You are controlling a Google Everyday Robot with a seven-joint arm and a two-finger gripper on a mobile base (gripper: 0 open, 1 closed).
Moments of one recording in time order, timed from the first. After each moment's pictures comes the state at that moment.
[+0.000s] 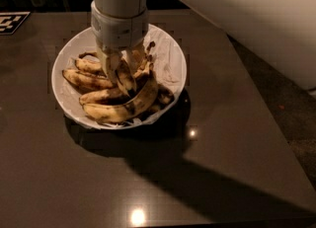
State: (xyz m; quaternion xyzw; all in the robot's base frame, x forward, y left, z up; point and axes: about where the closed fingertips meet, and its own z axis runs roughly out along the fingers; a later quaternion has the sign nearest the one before) arm 0.510 0.078 0.937 -0.28 0.95 0.05 0.09
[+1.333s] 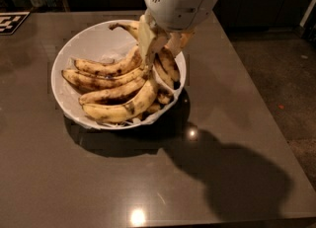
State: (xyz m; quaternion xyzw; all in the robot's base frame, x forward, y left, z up) arm 0.478 -0.002 1.000 -0.23 0.95 0.10 0.16
